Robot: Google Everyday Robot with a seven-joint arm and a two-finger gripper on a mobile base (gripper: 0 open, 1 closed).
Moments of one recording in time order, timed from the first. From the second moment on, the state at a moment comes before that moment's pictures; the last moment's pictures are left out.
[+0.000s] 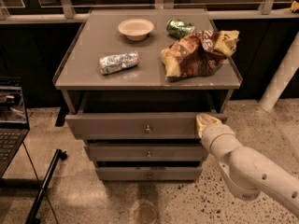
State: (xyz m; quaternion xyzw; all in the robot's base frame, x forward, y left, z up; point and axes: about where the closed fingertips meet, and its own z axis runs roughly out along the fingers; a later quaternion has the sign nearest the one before) arm 0.591 -0.218 0.685 -0.08 0.80 0.01 0.59
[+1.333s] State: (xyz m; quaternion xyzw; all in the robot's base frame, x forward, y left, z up) arm 0.620 -0.209 0.684 -0.09 0.79 -0.01 0.60
